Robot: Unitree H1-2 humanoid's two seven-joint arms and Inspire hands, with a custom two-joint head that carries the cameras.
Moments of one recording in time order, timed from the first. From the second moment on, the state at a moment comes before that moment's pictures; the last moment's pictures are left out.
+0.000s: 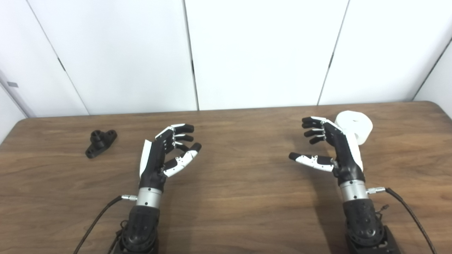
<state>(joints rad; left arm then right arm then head) -0.24 0.06 -0.02 0.19 0.14 -0.29 0.04 -0.21 -0.15 0.00 0.07 -0.35 -0.15 -0.18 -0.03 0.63</state>
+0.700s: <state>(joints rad) -0.24 0.02 -0.04 0.24 0.14 -0.33 0.04 -0.20 -0.19 -0.02 0.08 -0.32 -0.17 -0.16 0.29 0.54</state>
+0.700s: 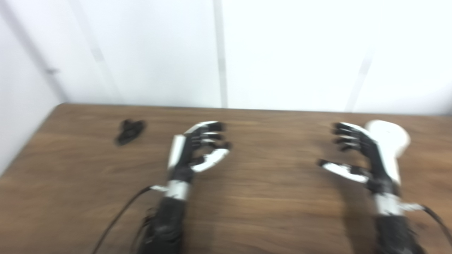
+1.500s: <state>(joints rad) -0.27 0.00 -0.06 0.29 0.20 -0.36 0.09 -0.18 -0.20 -0.04 0.05 -0.33 -0.15 -0.15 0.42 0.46</state>
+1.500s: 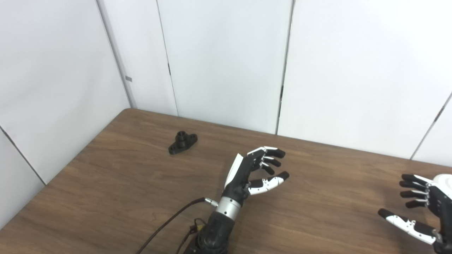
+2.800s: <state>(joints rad) -0.33 0.29 0.01 0.07 0.42 -0.15 0.07 -0.18 -0.24 -0.05 0.09 -0.32 -0.17 -0.14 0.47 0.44</state>
